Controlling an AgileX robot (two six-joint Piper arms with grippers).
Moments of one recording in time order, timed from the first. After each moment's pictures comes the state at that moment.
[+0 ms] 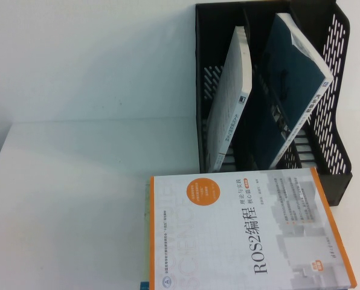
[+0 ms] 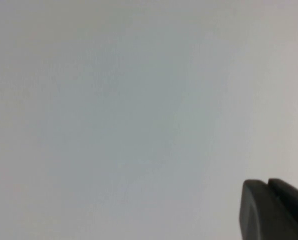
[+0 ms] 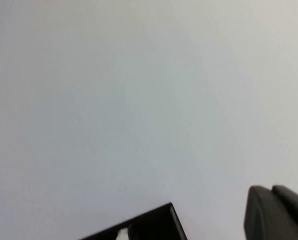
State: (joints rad) right arm -0.06 -0.01 0.03 0.11 -0.40 0.34; left arm -0.09 -0.02 -0.07 -0.13 -0.53 -0.23
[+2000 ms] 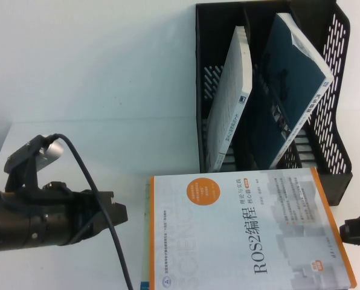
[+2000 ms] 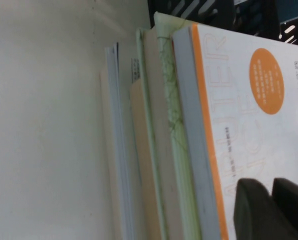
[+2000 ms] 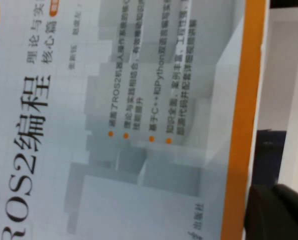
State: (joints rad) right arm 0.14 1.26 -0.62 0.70 0.60 -0.45; left arm -0.25 1.19 -0.67 -1.07 0.64 0.45
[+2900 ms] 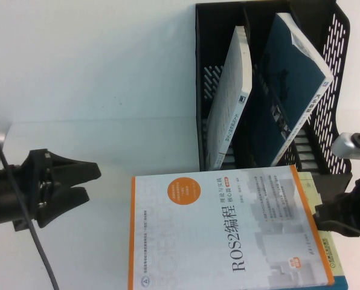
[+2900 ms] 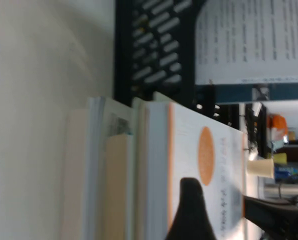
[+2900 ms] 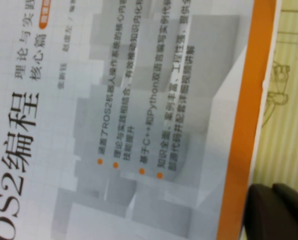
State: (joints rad) right arm 0.23 1.41 -0.74 0.71 0.59 -0.46; left arm 0.14 1.40 -0.68 -1.48 1.04 0.74
